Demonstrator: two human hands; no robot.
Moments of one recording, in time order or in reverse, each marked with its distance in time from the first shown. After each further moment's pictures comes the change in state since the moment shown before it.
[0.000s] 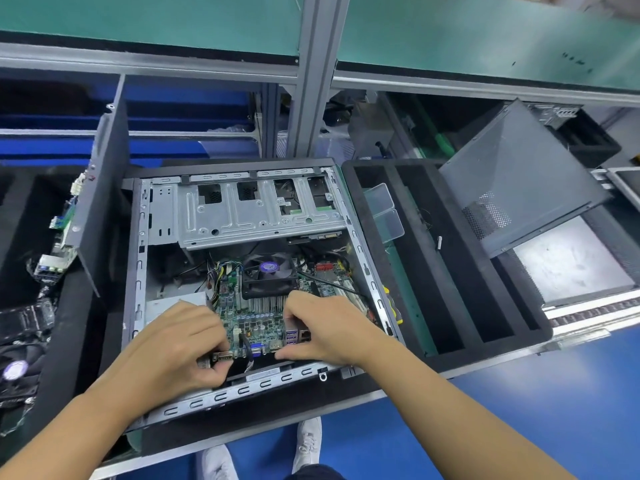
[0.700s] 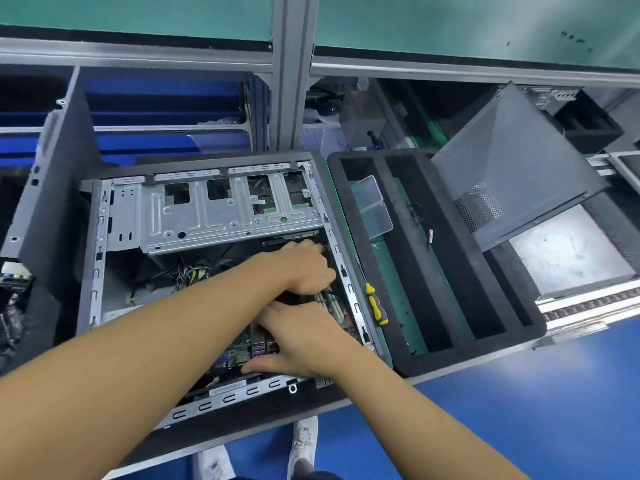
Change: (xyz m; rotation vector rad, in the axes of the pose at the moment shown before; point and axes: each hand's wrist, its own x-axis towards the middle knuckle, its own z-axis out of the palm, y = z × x) left_hand 0.228 0.034 0.070 0.082 -0.773 -0.307; right_hand 0.001 0.002 0.006 -0.017 0.141 -0.125
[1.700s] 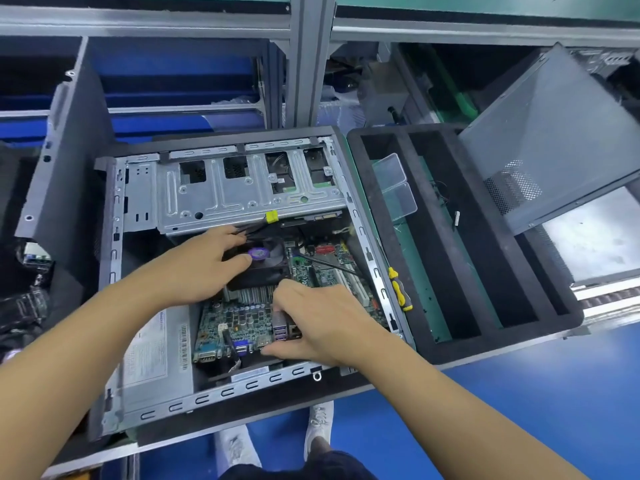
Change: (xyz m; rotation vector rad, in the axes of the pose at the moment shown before) left_hand -0.108 -0.104 0.032 -0.410 0.309 -0.204; right_hand 0.001 -0.005 -0.007 -0.075 -0.076 0.054
